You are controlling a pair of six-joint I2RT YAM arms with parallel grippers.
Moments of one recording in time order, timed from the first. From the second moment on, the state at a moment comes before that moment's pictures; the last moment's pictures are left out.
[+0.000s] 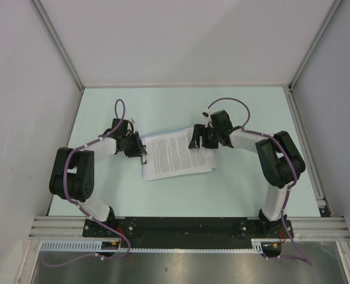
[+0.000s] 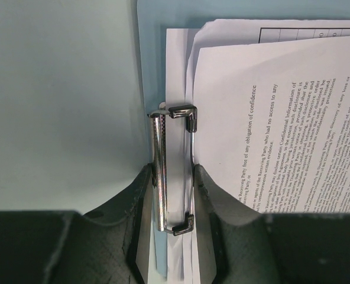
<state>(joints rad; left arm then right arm) -0.16 1.63 0.85 -0.24 0.26 -0.42 0.46 1.86 1.10 -0.08 -0.38 0.42</state>
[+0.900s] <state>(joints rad) -0.20 1.63 0.87 -0.32 0.20 -0.43 0.45 1.88 1.06 0.07 -0.42 0.50</state>
